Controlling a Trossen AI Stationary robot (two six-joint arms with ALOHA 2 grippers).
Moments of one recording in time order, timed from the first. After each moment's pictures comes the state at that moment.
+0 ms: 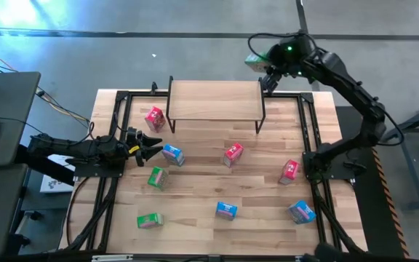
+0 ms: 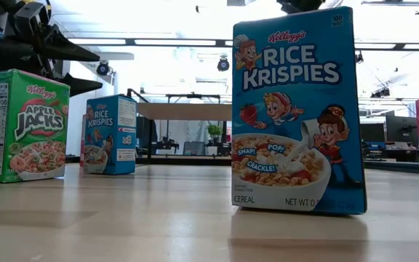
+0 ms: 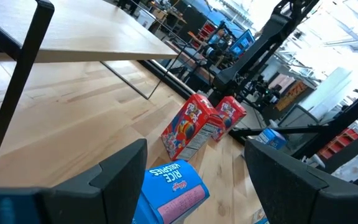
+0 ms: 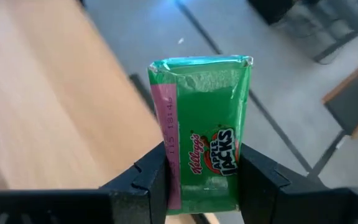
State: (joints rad) left arm -0.11 0.12 0.01 0.06 -0.35 -0.63; right arm -0.71 1.43 1.72 -1.01 0.17 -0.32
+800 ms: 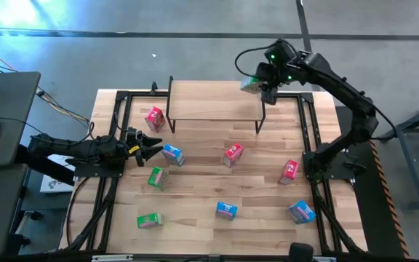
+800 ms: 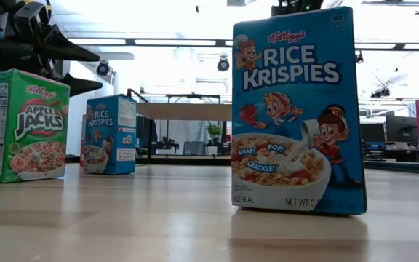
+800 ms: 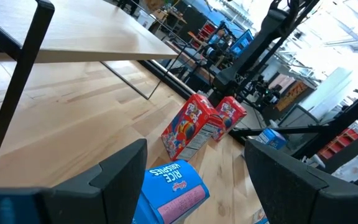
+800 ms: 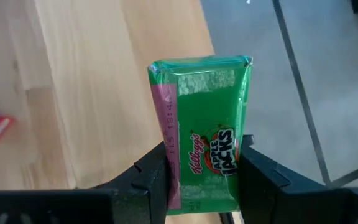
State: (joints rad) left arm -0.11 0.12 0.01 0.06 -0.35 -0.63; right arm -0.67 1.52 1.72 -1.18 0.05 -0.53
